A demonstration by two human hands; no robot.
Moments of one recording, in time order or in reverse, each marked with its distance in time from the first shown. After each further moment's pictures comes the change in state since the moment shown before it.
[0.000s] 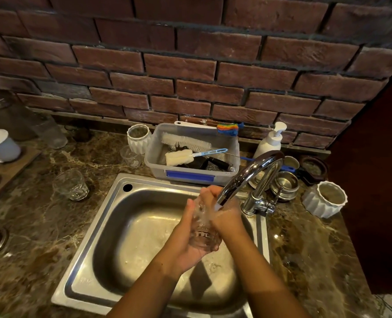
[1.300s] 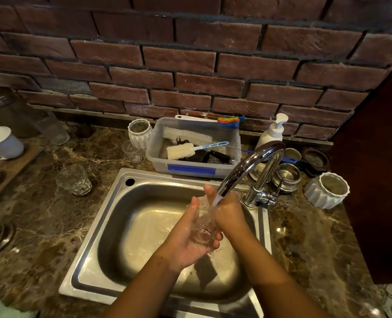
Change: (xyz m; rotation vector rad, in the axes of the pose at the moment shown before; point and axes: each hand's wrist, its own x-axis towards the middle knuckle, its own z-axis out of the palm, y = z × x) left_hand -0.014 -0.004 0.002 0.051 0.014 -0.085; right_hand -0.005 -0.001 -0.006 -0.064 -0.050 0.062
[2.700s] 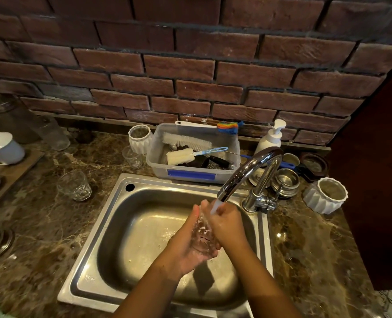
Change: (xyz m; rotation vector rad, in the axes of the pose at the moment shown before) left_hand -0.002 -0.004 -0.001 0.044 0.083 0.014; right_hand 0.001 0.040 0.007 -0.002 0.066 -0.134
